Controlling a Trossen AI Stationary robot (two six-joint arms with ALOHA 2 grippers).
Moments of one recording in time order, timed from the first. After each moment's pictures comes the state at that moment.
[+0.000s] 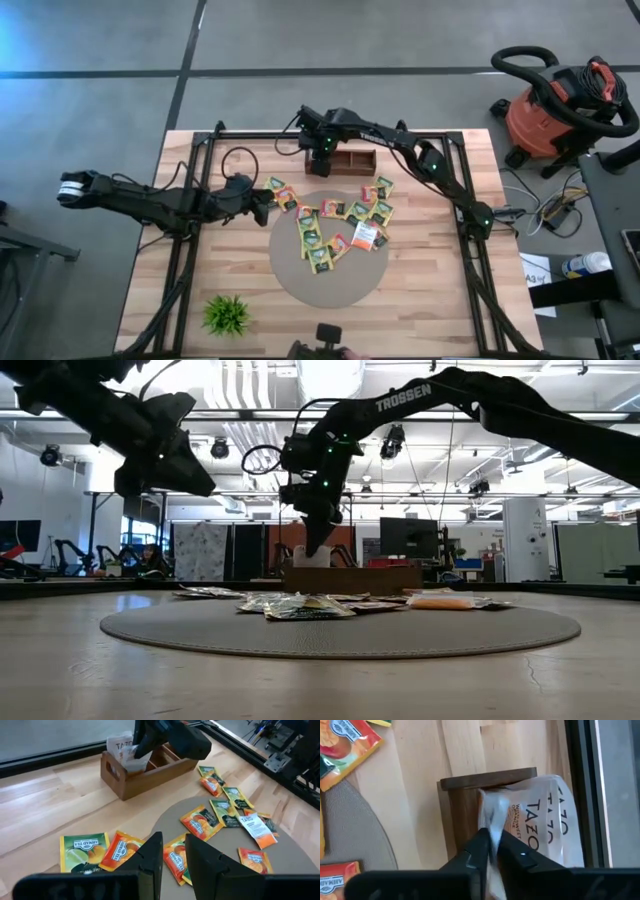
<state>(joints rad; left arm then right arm) -0.05 0.87 0.47 -0.13 -0.55 -0.68 -0.45 2.46 2.35 -1.12 0.00 -0.27</state>
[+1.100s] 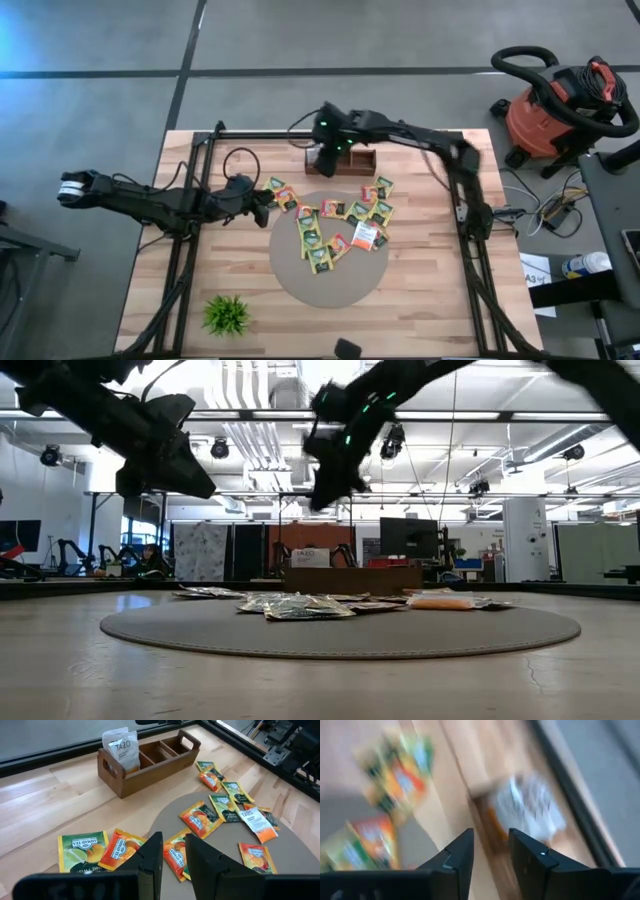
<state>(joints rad) -0.05 0.88 0.47 -0.13 -0.53 -0.66 -0.42 2.01 1.79 -0.70 -0.03 0.02</state>
